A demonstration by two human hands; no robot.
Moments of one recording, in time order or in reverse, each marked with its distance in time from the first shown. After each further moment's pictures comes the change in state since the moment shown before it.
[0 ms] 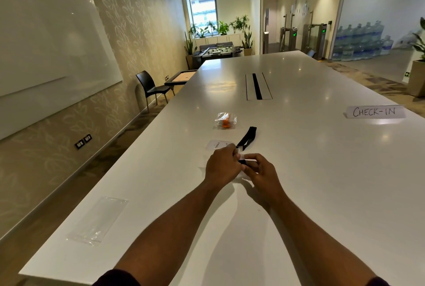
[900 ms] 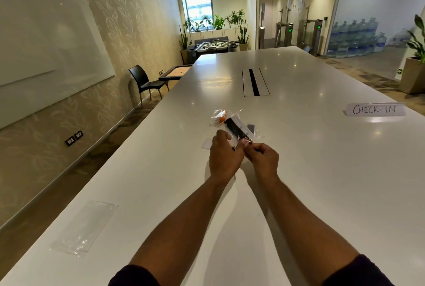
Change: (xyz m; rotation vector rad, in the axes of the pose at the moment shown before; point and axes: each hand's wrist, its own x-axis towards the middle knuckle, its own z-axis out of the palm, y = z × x) left_hand 0.029 0.004 0.025 -0.336 0.187 -0.160; right_hand 0.054 0.001 0.009 0.206 0.376 0.097
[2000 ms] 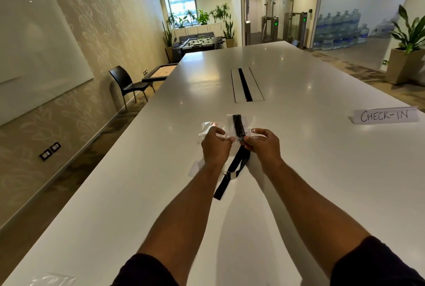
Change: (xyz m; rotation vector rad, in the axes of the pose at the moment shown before) left_hand 0.151 -0.014 0.059 -0.153 -0.050 -0.174; right_hand 0.159 0.005 0.012 -0.139 0.015 0.089
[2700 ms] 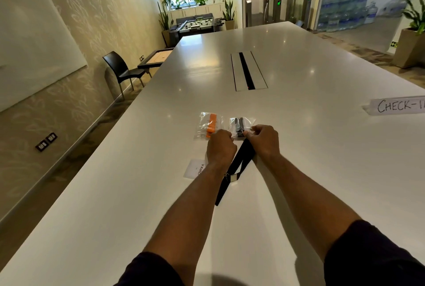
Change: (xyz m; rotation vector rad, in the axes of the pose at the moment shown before) left_hand 0.033 -0.032 0.038 0.438 -0.137 0.105; right_hand 0.059 0.033 0.011 -0.678 0.042 -0.180
